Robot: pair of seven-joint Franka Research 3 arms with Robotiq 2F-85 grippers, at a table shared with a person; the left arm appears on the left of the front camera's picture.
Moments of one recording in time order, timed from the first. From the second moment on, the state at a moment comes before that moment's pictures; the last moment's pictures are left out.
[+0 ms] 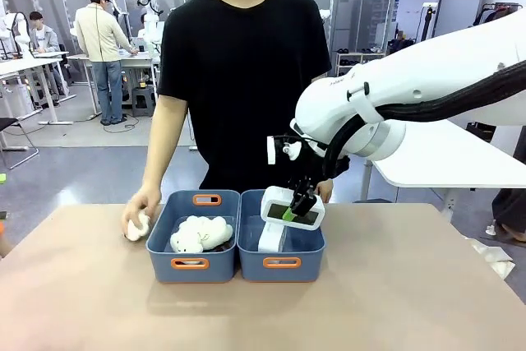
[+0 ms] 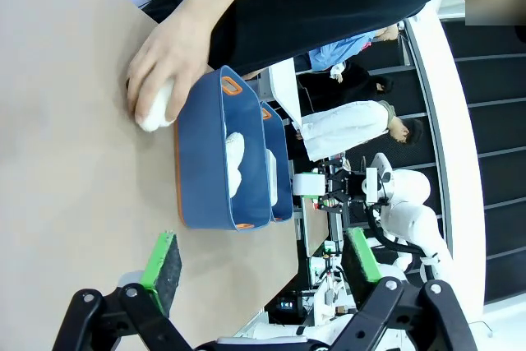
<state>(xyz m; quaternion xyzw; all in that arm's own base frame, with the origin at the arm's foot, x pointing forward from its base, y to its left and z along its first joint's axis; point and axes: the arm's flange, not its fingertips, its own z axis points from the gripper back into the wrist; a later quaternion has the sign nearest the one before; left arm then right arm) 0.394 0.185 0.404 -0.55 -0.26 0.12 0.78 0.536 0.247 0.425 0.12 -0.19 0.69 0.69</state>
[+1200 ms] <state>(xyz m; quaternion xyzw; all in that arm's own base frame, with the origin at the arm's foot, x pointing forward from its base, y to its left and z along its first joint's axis) 0.394 0.185 0.404 -0.55 -0.26 0.13 0.78 0.537 0.240 0.426 0.12 -0.19 0.68 0.69</state>
